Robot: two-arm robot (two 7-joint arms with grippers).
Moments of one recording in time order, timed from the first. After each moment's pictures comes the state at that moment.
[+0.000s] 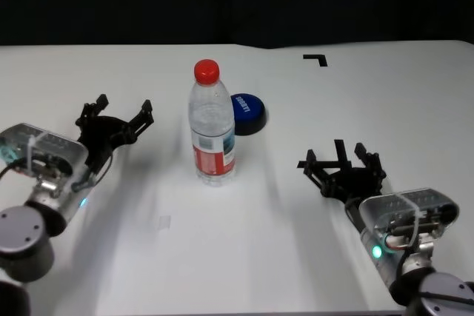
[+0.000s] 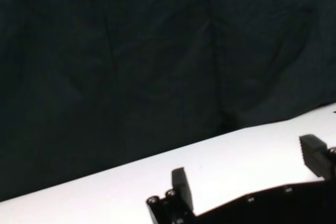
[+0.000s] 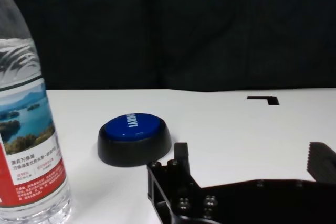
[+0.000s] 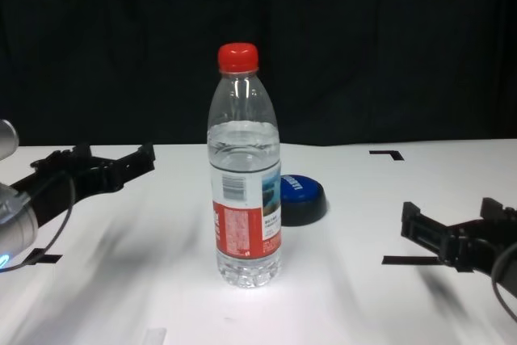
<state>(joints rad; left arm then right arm) -0.24 0.21 0.11 -1.28 -0.03 -0.16 -0.22 -0.06 0.16 -0.26 -1.64 0.19 -0.04 -0.06</state>
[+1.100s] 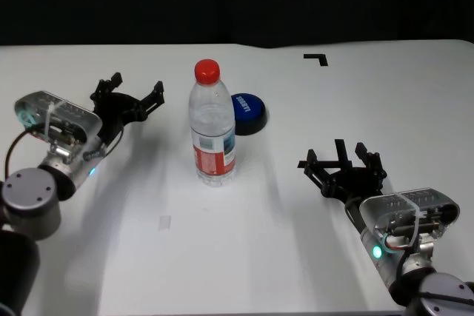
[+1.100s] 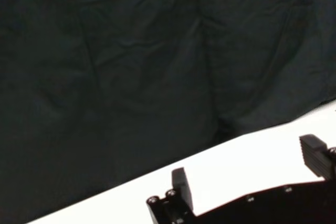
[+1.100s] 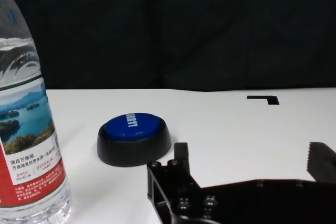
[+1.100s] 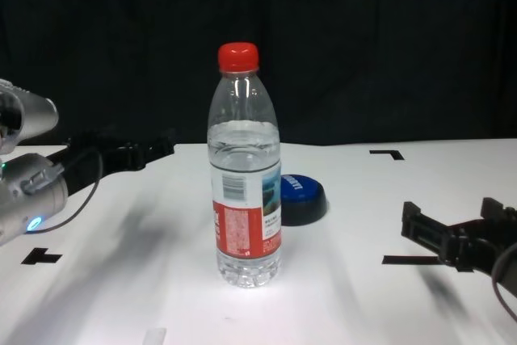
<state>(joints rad) -0.45 0.21 0.18 -1.02 -0.02 -0.23 -0.27 -0.06 0.16 -0.26 -1.64 0.19 -0.04 -0.06</state>
